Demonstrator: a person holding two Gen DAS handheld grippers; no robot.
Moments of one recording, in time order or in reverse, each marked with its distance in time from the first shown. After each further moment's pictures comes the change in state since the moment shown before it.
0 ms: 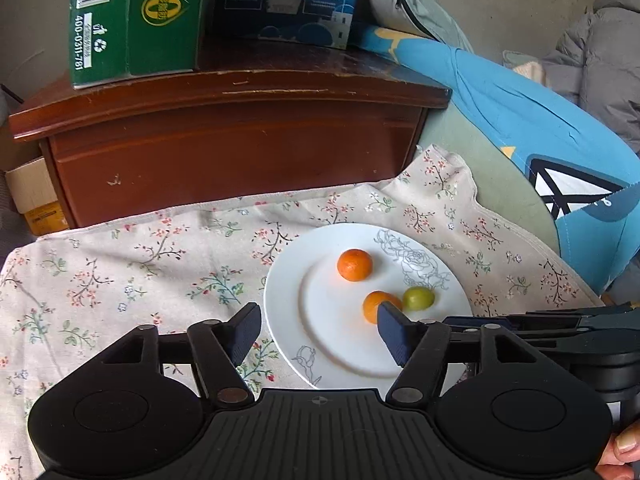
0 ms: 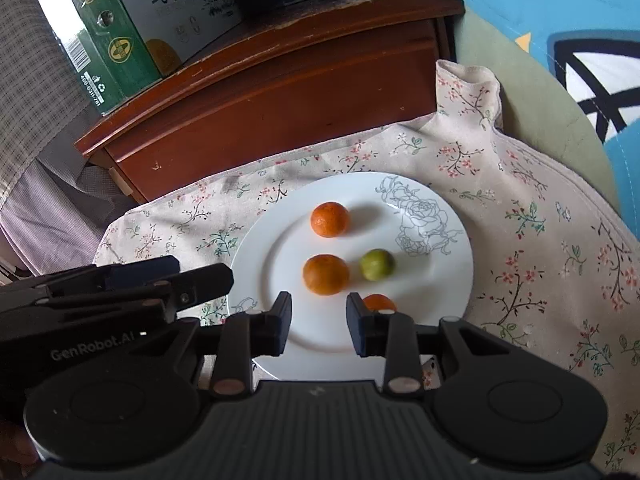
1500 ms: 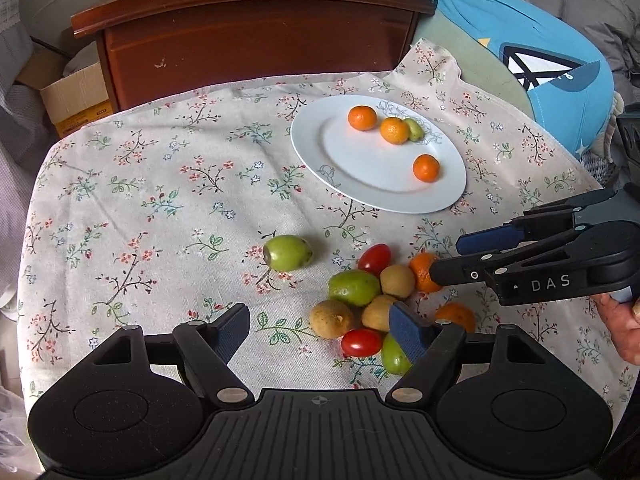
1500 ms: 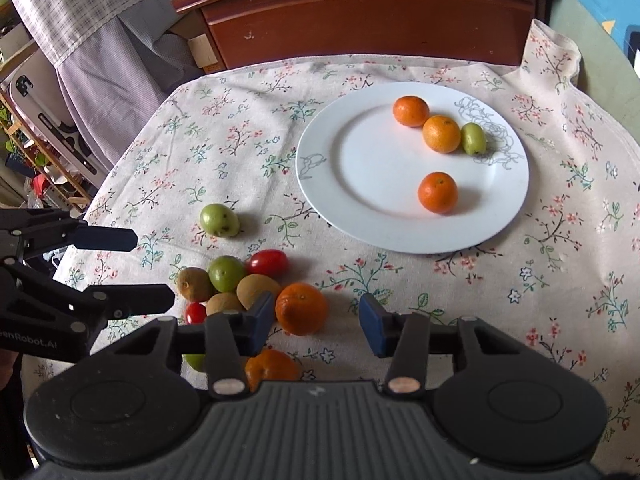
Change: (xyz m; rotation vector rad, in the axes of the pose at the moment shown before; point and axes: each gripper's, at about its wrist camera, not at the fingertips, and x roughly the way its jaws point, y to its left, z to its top) left arm -0.059 0.019 -0.096 0.045 0.210 0.004; right arm -0.015 0.023 -0.065 -0.287 0.213 0.088
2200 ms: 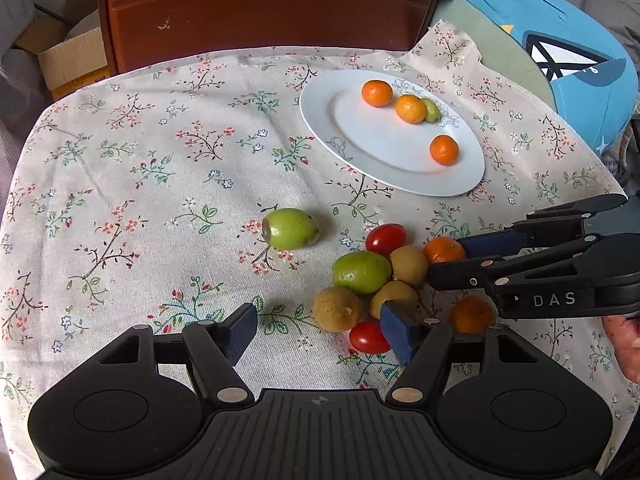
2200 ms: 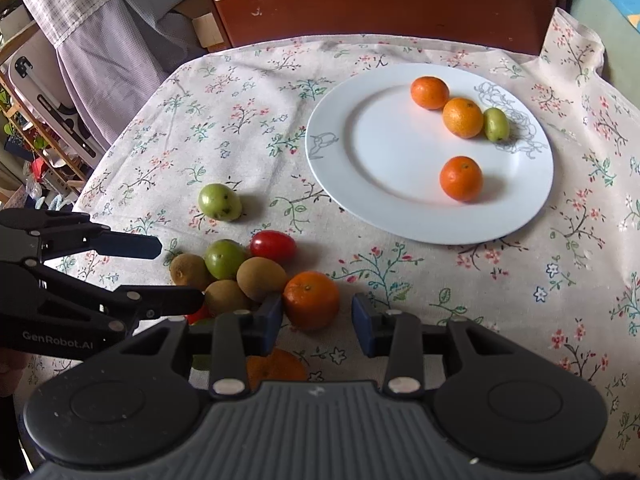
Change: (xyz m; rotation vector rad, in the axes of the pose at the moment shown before) left arm 0.025 0.007 -0.007 -0.063 0.035 -0.013; right arm 0.020 0.006 -0.002 -0.024 0.031 -0.008
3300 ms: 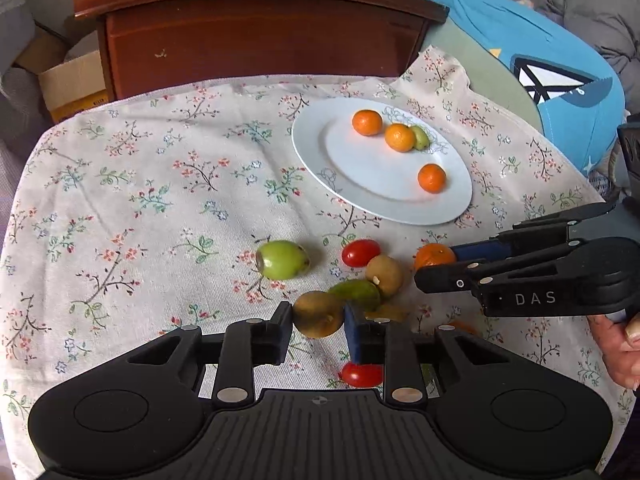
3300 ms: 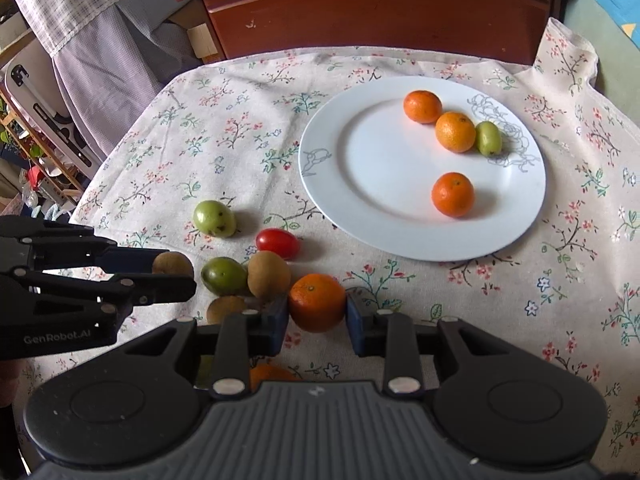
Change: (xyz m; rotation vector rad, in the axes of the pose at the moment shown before) left arm -0.016 -0.003 0.011 0.002 -0.078 -0.009; right arm -0.010 -0.001 0.010 0.010 -0.044 -0.006
